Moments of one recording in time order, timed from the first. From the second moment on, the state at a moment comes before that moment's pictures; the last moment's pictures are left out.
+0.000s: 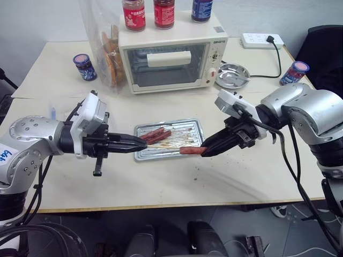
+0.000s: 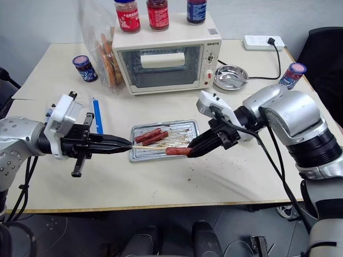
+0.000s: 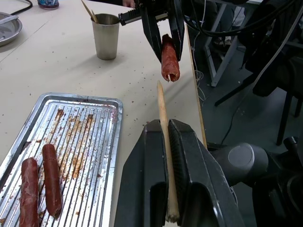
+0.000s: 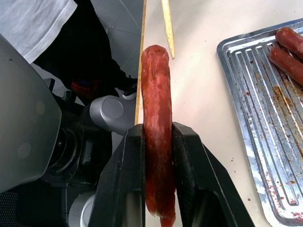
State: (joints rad) left arm -0.46 0.96 0.14 -0.37 -0.82 0.74 -1.12; right arm -1.04 -0.87 0.42 -0.07 0.61 0.99 1.53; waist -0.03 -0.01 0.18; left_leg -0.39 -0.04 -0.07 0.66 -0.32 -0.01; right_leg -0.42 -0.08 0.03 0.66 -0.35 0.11
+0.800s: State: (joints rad) left arm -0.46 0.96 0.14 -0.36 -0.81 0.74 -1.12; right arm -1.04 -0.84 0.39 -0.03 0.58 0.99 1.51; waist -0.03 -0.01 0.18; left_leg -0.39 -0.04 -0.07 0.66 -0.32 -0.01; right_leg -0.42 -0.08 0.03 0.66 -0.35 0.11
